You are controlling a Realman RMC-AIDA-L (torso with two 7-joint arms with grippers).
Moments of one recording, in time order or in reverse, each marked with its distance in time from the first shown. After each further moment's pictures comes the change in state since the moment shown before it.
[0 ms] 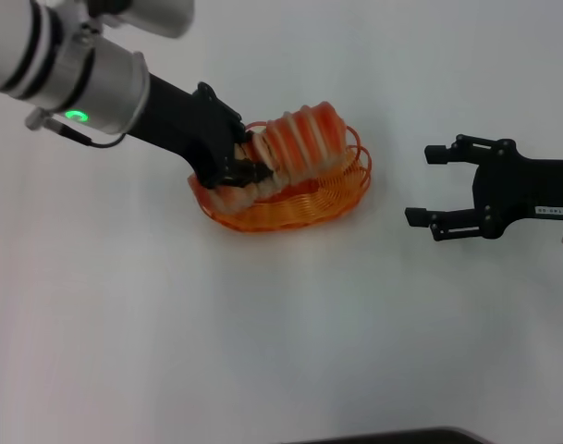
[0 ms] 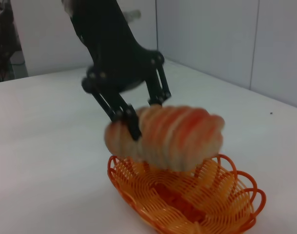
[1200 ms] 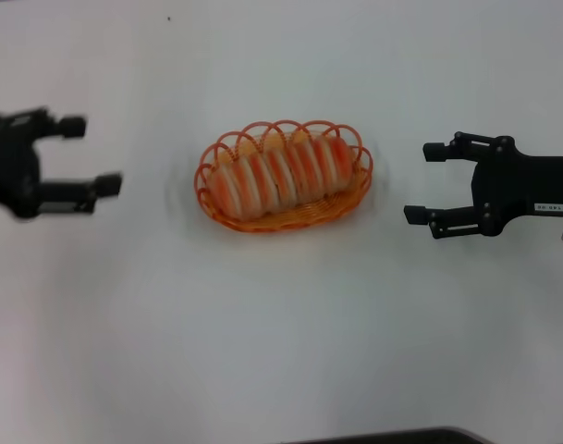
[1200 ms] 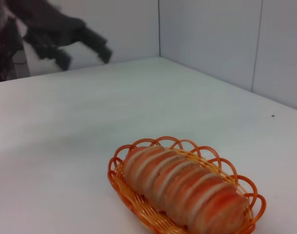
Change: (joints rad) left arm 0.353 0.050 -0.589 0.052 -0.228 0.320 0.290; right arm 0.003 -0.001 -0.011 -0.012 0.005 -0.002 0.007
